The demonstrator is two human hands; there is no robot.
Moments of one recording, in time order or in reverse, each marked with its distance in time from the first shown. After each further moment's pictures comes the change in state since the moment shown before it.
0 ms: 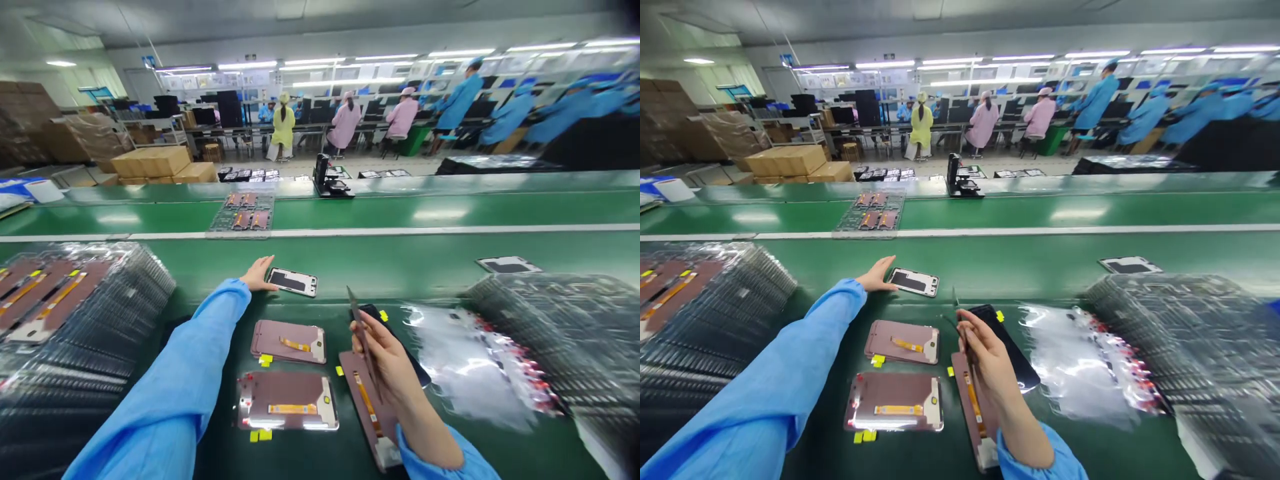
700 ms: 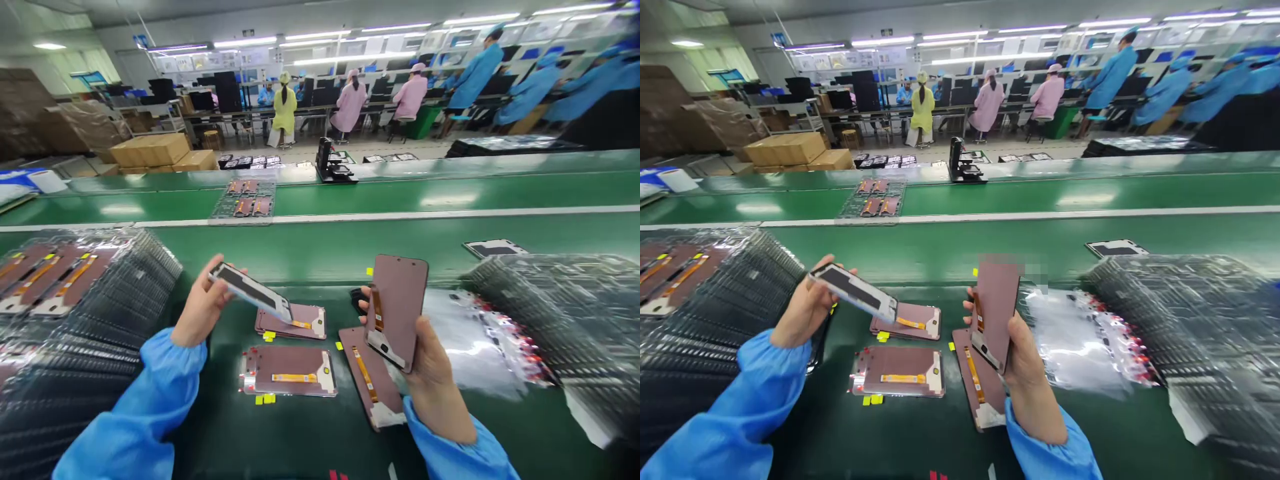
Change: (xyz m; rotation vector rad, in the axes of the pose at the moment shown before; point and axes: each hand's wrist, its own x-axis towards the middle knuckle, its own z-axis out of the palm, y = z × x) left_hand -0.181 0.069 -0.042 -1.245 0.487 -0.112; right_hand -0.016 -0.028 -0.018 0.225 -0.053 -0.026
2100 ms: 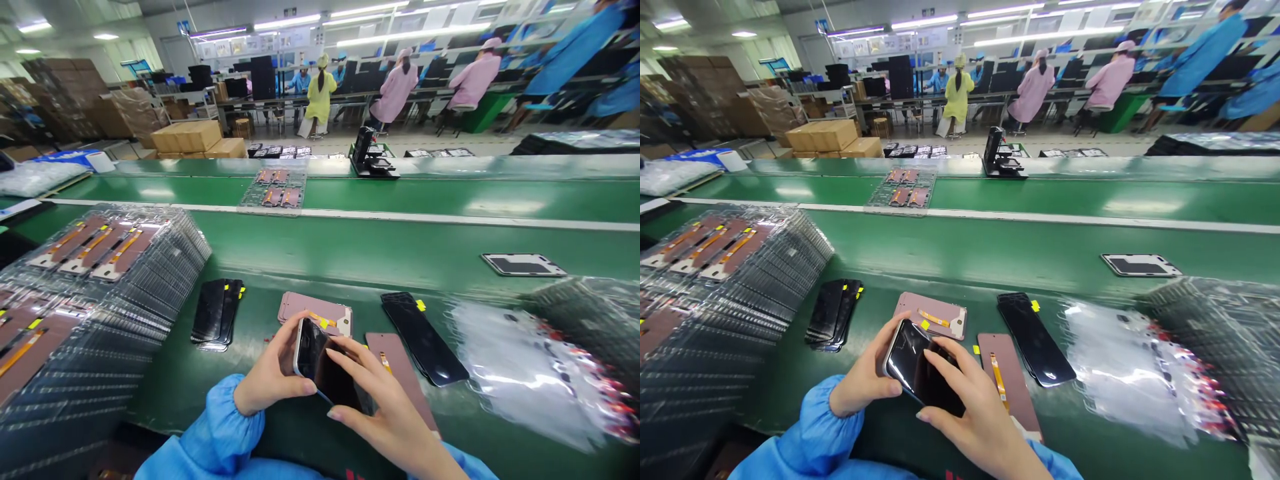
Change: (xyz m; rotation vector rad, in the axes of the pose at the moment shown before) left_hand -0.108 -0.050 0.053 -0.313 -0.403 -0.154; right_hand -0.059 0.016 0.059 -0.919 -0.503 -0.338
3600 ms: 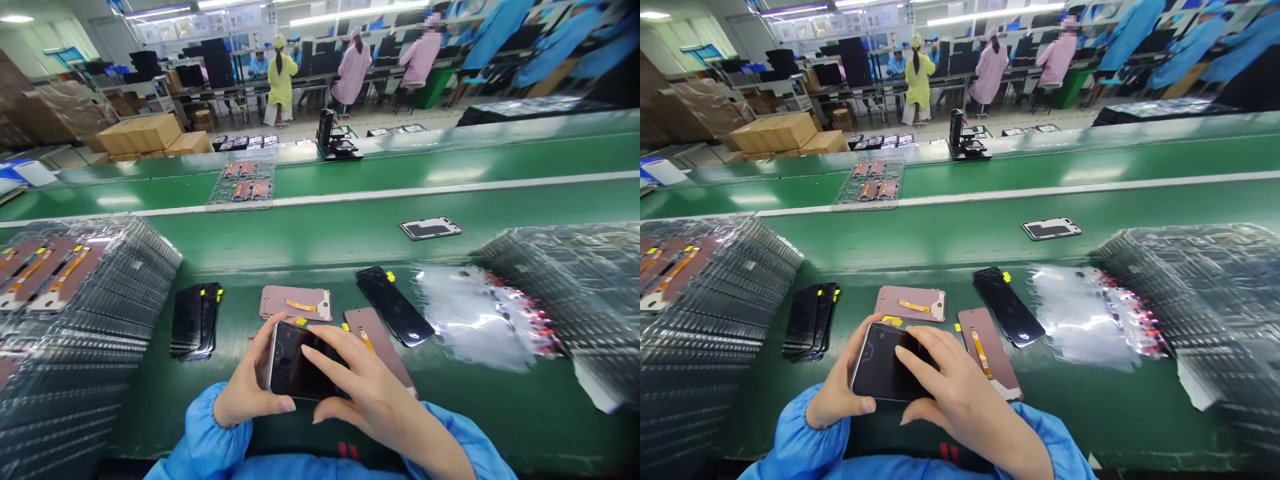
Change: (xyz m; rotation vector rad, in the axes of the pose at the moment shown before) left_hand -0.006 0.006 -0.003 0.066 -0.129 0.028; right_hand 0.012 -0.025 -0.019 -0.247 -0.028 -0.232
